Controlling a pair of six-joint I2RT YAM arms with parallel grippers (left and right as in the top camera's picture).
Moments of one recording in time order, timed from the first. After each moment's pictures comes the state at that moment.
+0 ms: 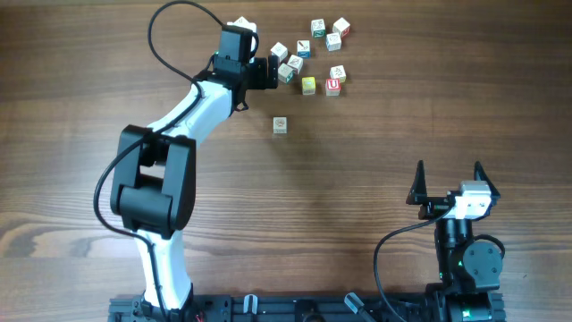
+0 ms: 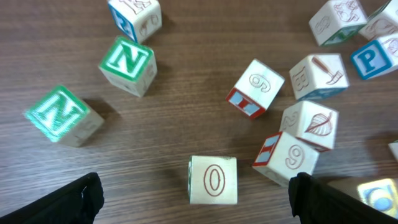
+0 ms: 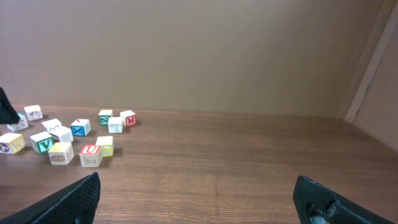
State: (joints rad) left arm -0.28 2.11 1.46 -0.16 -0.03 -0.20; right arm 0.06 0.01 0.01 0.02 0.11 -0.08
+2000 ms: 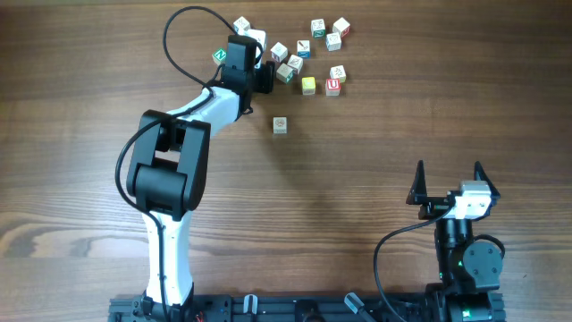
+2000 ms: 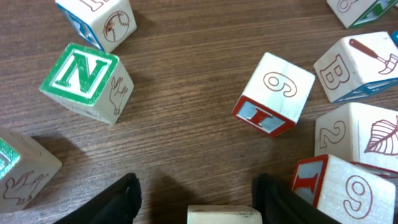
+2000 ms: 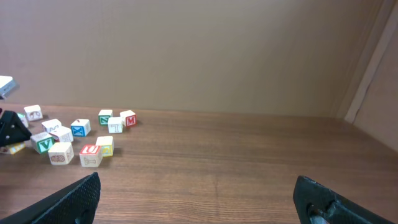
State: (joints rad) left arm -0.28 2.26 1.46 0.06 -0.02 -0.08; right arm 0.06 0.01 0.01 0.02 0.11 -0.08
